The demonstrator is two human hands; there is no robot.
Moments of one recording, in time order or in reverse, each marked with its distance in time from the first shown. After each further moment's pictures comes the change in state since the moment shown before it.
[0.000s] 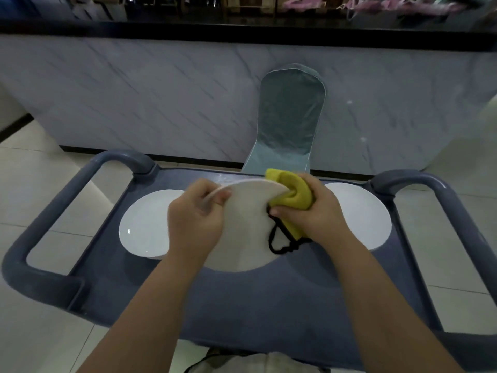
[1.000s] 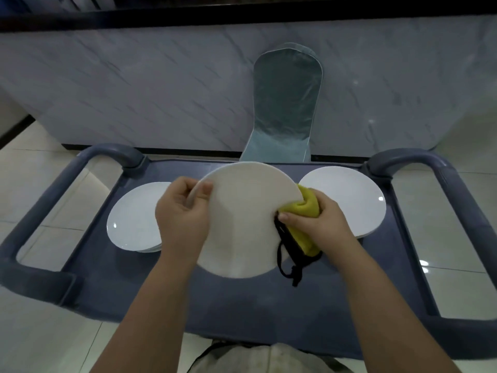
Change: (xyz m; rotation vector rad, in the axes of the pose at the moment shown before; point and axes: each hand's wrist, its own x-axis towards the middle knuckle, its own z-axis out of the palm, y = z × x) left_hand -0.016 0.014 0.026 -0.049 0.032 -0.234; right_hand -0.032 0.043 -0.032 0.200 -0.028 0.300
